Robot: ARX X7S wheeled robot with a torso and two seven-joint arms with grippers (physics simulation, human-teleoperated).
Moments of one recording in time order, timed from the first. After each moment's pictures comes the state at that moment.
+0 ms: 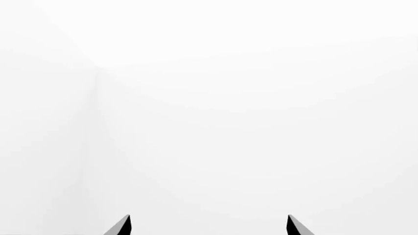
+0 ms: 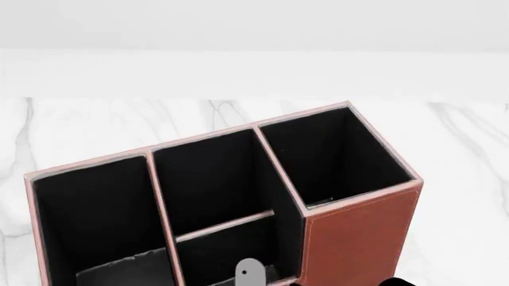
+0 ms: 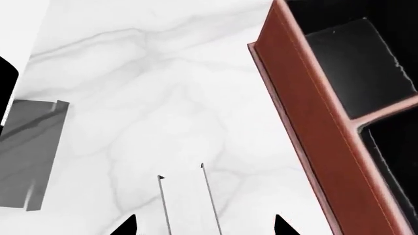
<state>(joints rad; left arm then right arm) -0.62 -0.60 -0.16 0.90 -0.70 -0.74 -0.45 0.96 0.83 -0.99 -0.54 0.48 0.96 -1.01</state>
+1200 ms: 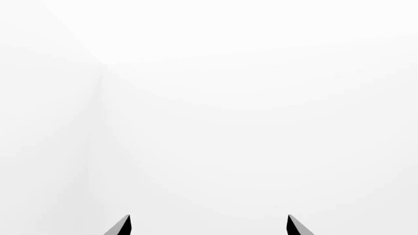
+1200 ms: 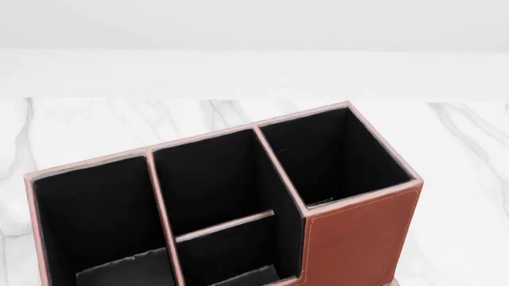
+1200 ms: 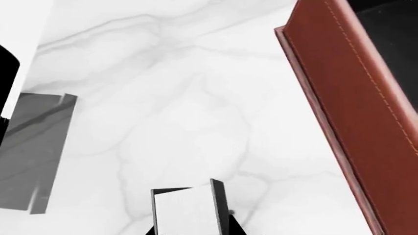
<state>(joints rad) -0.59 -0.61 -0.17 0.89 -0.72 -0.71 -0.47 0.89 0.79 -1.08 -0.47 0.43 0.89 -0.98</state>
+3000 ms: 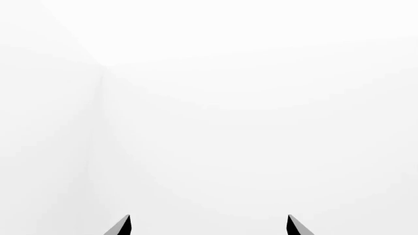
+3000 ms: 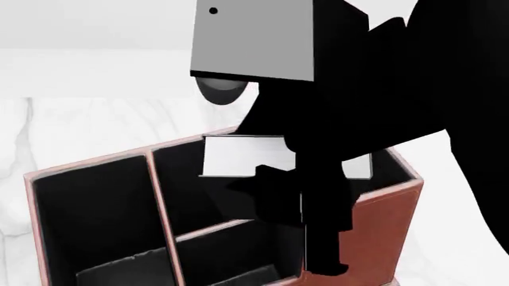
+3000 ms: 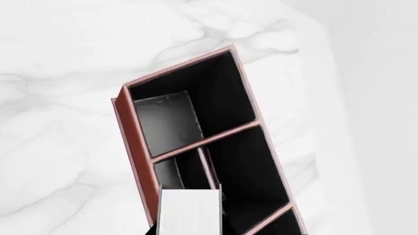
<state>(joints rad) -0.61 -0.64 -0.16 0.89 -0.76 -0.70 -0.50 1.80 0.66 -0.93 -0.33 0.50 1.18 -1.23</state>
